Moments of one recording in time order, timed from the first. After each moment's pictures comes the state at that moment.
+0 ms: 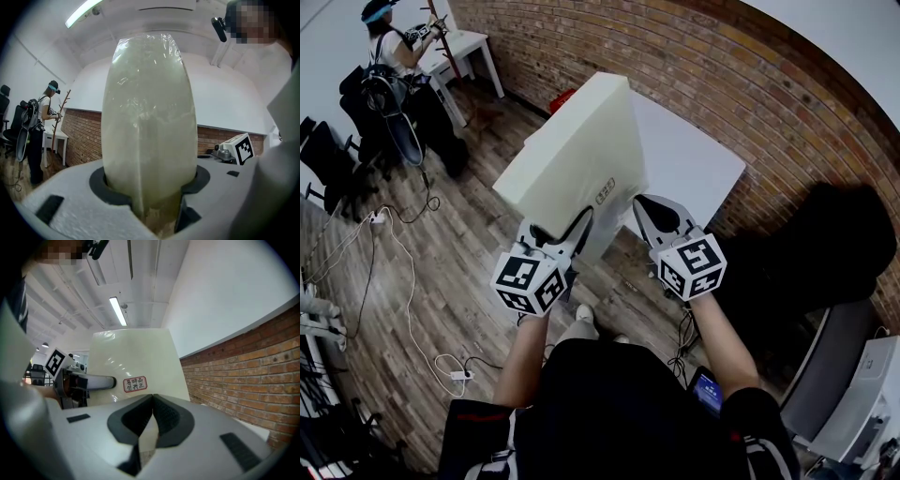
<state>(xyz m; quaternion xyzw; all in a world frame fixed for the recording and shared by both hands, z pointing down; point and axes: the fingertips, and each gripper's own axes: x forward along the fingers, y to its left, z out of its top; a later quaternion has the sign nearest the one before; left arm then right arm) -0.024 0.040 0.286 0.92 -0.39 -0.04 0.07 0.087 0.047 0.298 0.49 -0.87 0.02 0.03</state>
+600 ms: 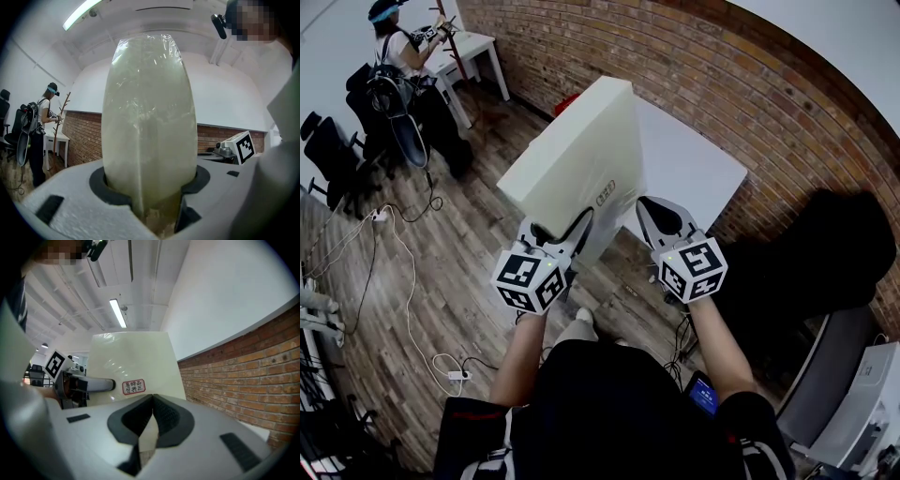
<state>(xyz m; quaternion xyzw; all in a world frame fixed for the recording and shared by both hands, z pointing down) -0.030 0.045 0.285 0.92 -0.39 -0.03 0.06 0.087 0.053 0.293 0.49 -0.87 0.01 0.02</state>
